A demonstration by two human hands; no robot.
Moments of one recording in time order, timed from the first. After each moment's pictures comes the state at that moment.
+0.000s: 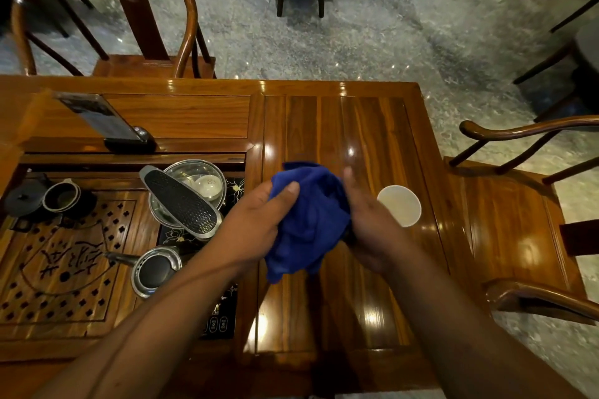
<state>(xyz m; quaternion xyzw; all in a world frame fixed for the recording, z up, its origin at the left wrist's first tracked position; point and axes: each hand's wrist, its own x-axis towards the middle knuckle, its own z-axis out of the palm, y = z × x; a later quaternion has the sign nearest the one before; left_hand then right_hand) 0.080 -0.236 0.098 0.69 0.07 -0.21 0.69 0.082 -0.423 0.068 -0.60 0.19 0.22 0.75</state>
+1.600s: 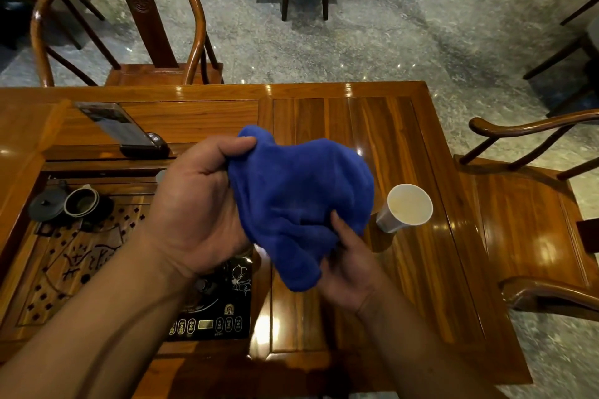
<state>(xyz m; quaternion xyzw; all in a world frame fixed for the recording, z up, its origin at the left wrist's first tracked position) 0.086 -0.184 0.185 0.32 0.04 -0.34 0.88 0.030 -0.376 0.039 -0.22 0.25 0.27 0.90</state>
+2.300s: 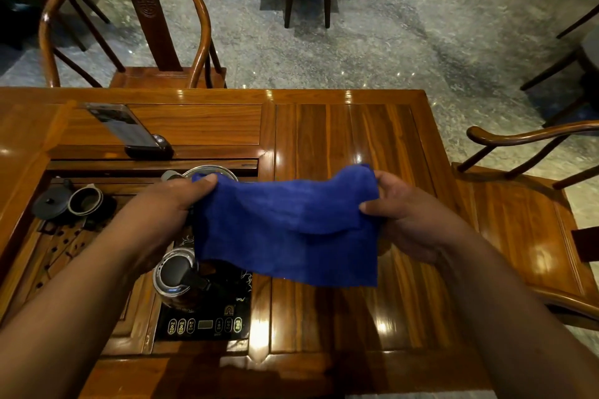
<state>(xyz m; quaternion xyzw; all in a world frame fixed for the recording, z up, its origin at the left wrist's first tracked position) 0.082 -0.126 0.163 0.76 0.22 -0.22 0.57 0.077 -0.457 0.130 -0.60 0.16 0.28 0.73</state>
